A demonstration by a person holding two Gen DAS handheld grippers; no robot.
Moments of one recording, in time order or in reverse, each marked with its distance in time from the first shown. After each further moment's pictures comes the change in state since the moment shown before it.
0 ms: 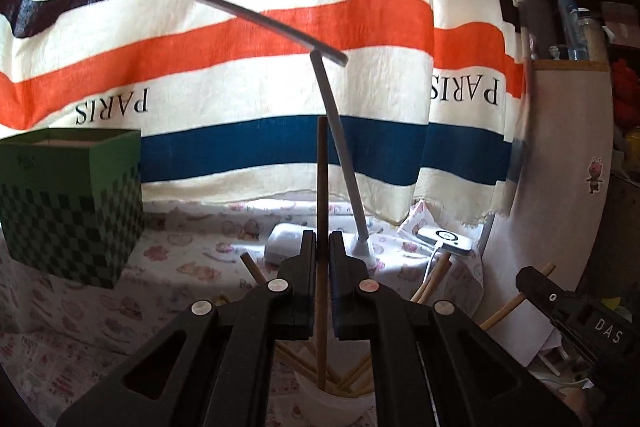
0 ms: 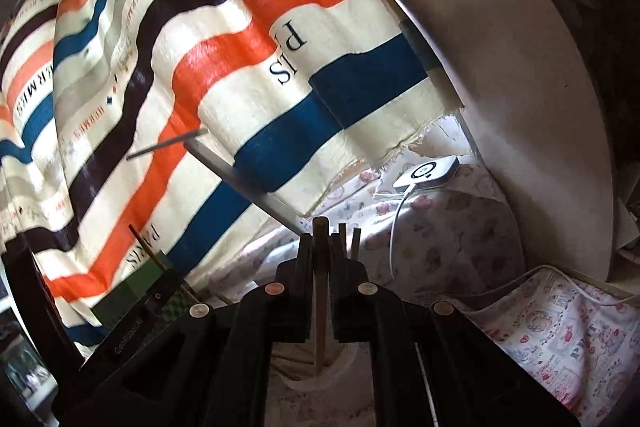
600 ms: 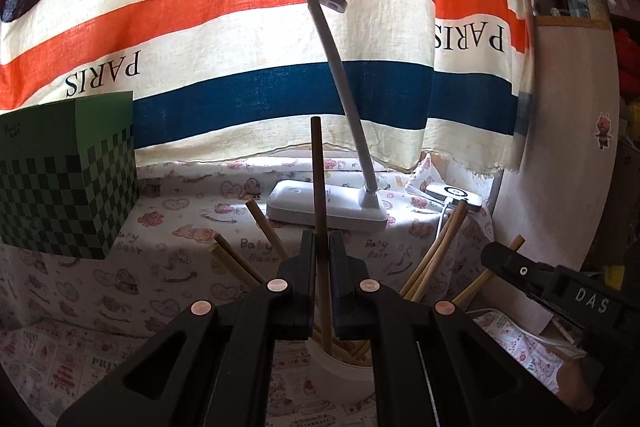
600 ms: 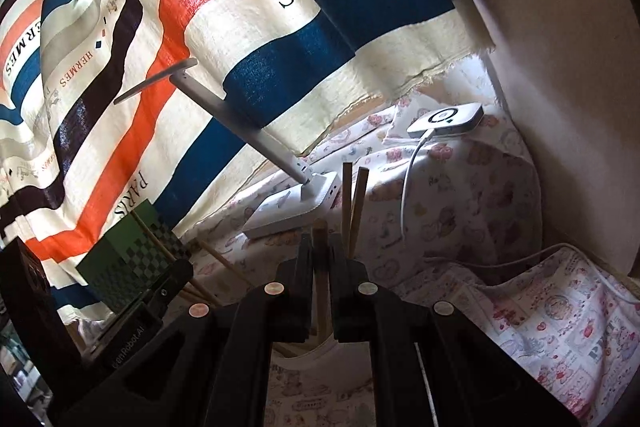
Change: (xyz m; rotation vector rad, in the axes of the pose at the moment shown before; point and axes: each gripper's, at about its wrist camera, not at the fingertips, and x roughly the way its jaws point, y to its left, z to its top) left arm 0.015 0.003 -0.026 0.052 0.105 0.005; right arm 0.047 -0.008 -0.018 -0.002 0.182 0.071
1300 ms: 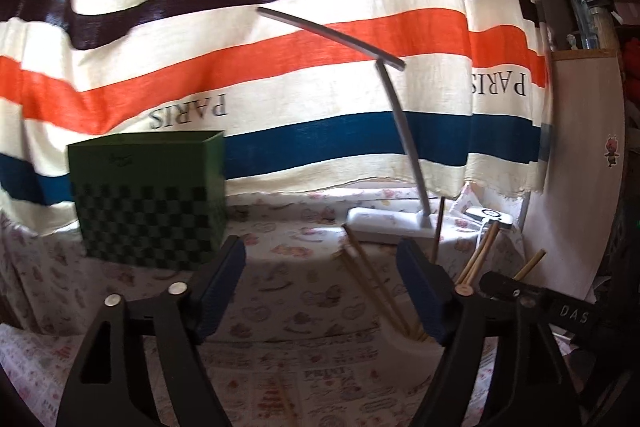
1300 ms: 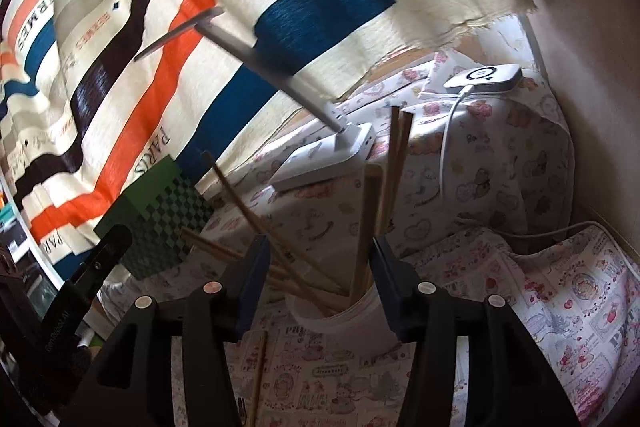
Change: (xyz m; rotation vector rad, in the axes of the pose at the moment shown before) left arm -0.079 0.049 -0.001 -0.010 -0.106 0.161; right arm 0.009 0.026 -0.020 -0.082 0.134 0.047
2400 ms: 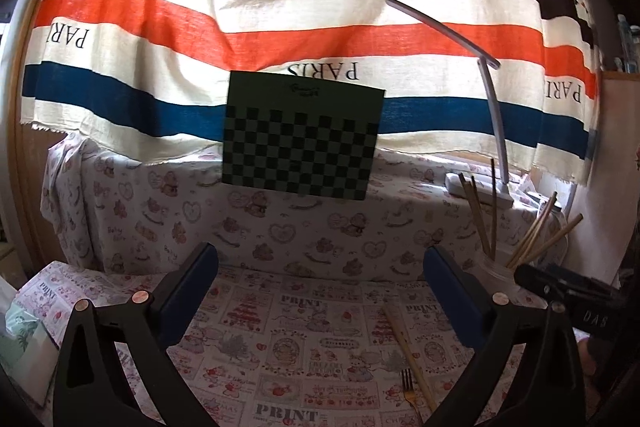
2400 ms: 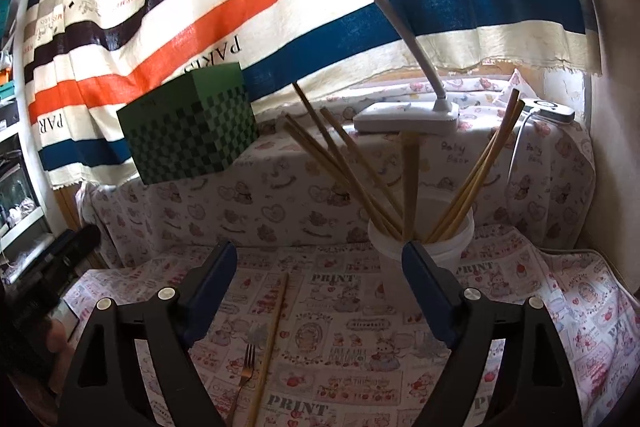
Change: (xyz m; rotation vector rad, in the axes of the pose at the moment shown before) left arm -0.070 0.107 -0.052 -0.124 0.048 0.174; right arm 0.006 0.095 -0.075 -0.310 0.063 -0.056
